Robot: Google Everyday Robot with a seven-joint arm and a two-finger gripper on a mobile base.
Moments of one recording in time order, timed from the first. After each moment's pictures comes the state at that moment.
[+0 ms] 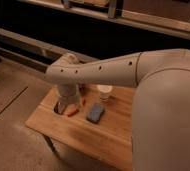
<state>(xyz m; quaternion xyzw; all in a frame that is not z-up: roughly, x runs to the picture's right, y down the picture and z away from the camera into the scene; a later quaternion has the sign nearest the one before) -0.108 0.103 0.703 -0.26 0.23 0.64 0.68</state>
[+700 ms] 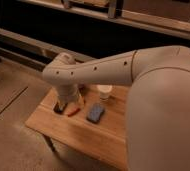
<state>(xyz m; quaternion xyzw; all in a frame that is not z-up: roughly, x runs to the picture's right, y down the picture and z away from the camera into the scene) -0.102 0.083 0.713 -0.18 0.24 0.68 0.66</state>
